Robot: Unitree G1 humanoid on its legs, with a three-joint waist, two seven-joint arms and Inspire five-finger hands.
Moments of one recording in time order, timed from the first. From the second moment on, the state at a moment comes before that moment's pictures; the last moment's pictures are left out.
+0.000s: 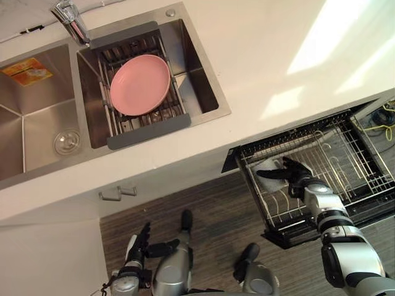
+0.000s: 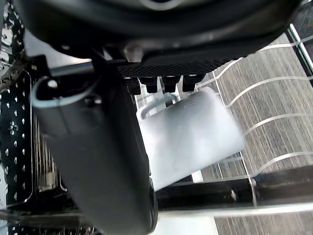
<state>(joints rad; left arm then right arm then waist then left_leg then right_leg) 0.14 0.15 0.03 0.78 0.02 -0.16 0.01 -0.55 -0.45 -0.05 0.90 0.17 0.25 0.02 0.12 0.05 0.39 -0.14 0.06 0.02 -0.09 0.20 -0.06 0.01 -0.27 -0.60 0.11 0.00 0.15</state>
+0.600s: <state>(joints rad) 0.20 0.14 0.19 0.84 -0.01 -0.09 0.02 -0.12 -0.19 -0.26 0.18 0.39 0.13 -0.10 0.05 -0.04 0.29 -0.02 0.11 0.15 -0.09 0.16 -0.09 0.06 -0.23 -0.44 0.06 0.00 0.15</state>
